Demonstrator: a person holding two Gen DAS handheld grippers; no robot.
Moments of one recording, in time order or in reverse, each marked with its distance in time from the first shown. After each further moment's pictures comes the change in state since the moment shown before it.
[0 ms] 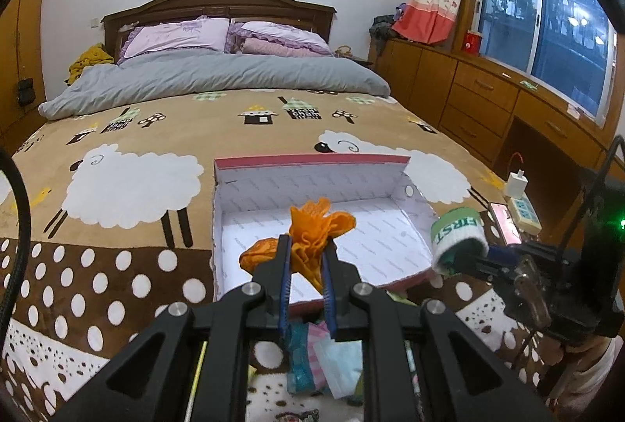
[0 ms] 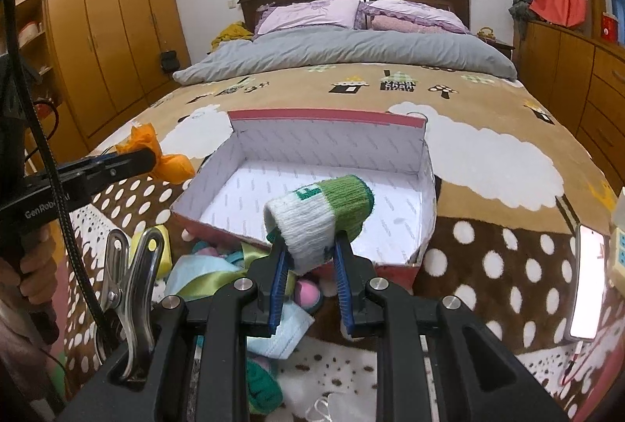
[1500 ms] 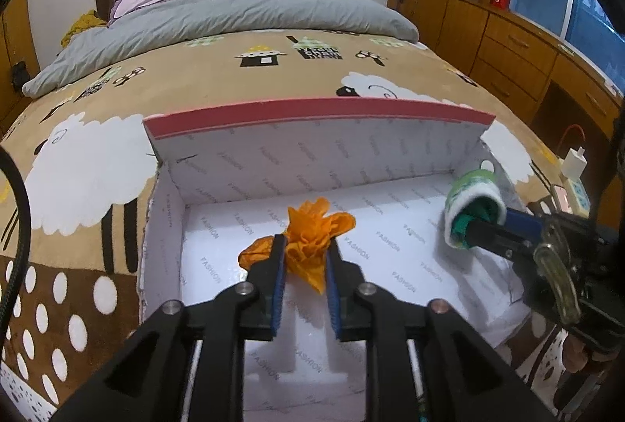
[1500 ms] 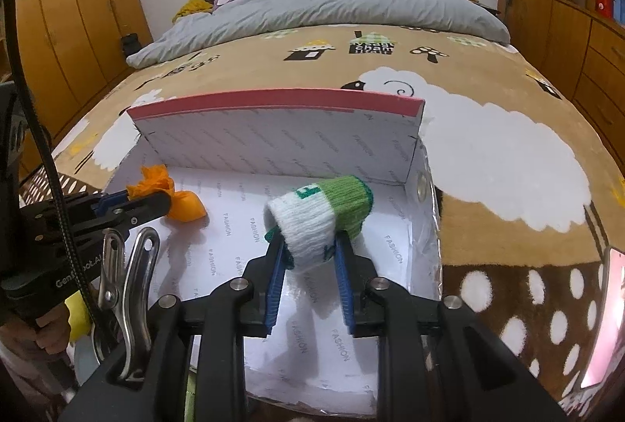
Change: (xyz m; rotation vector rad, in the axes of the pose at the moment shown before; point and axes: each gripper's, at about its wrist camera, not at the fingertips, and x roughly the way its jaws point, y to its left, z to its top) left arm 0.155 0.002 0.012 0.009 0.206 0.066; right arm 0.119 -0.050 0.041 0.074 0.134 -0.085
